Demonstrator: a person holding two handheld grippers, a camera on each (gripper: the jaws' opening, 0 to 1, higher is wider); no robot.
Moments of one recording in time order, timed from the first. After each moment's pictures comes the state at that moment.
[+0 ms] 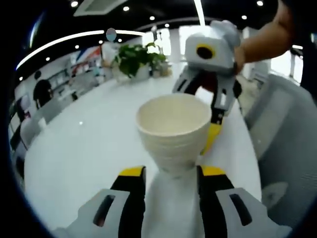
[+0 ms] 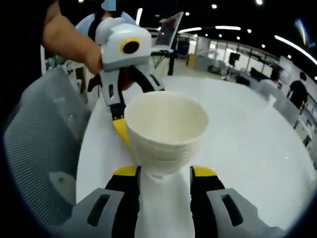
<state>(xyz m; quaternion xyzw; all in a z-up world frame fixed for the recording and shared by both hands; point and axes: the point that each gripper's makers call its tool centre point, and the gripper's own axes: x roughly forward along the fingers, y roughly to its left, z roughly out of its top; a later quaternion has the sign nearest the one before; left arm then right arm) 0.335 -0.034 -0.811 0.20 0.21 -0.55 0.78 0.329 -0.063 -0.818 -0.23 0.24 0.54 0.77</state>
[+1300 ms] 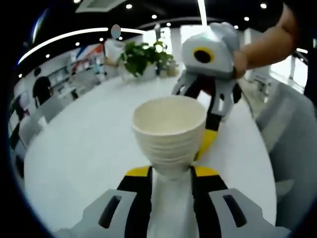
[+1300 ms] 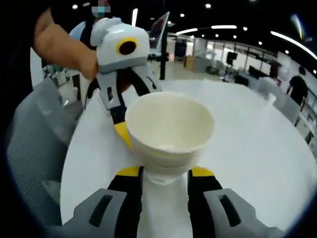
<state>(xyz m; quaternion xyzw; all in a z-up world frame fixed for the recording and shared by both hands) 0.400 -0.024 -0.802 0.20 0.23 -0.56 0.77 0.397 -0.044 -0.812 -0.21 0.25 0.54 0.77</state>
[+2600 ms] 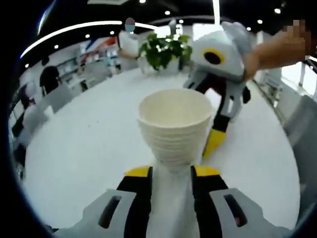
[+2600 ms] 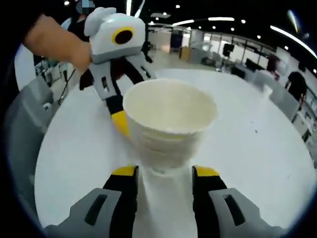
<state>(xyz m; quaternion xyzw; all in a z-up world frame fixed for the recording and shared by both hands) 0.499 -0.003 -0.806 0.16 0.24 -0.49 0.82 0.487 -0.060 -0.834 -0.22 0.29 0.51 0.78</state>
